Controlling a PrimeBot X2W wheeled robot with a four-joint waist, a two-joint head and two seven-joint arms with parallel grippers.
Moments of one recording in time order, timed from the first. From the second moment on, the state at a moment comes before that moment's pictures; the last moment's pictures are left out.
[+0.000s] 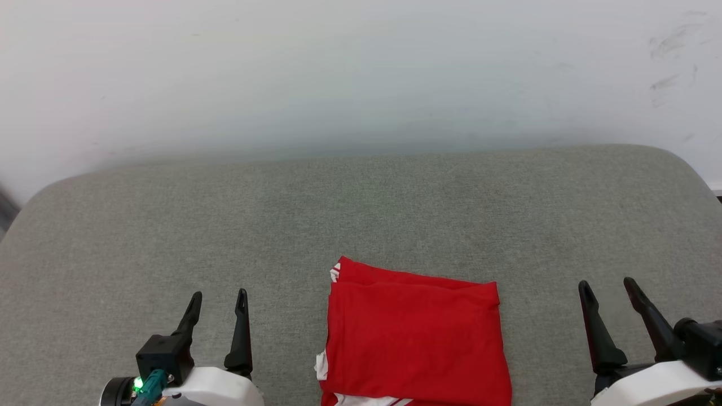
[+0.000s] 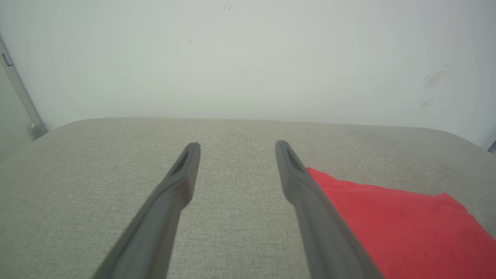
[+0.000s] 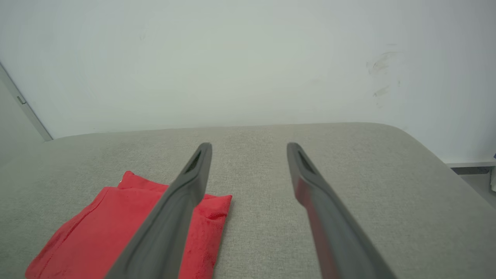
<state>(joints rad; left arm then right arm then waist) -0.02 0.36 -0.43 0.09 -0.54 0.32 -0.26 0.14 -0.10 -0.04 -0.16 0.20 0.13 0.03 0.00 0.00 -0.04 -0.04</state>
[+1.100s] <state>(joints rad) -0.13 0.24 -0.32 0.09 -0.42 0.19 -0.26 -0.16 -0.07 -0.29 0.33 0.92 0.13 0.86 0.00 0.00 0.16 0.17</state>
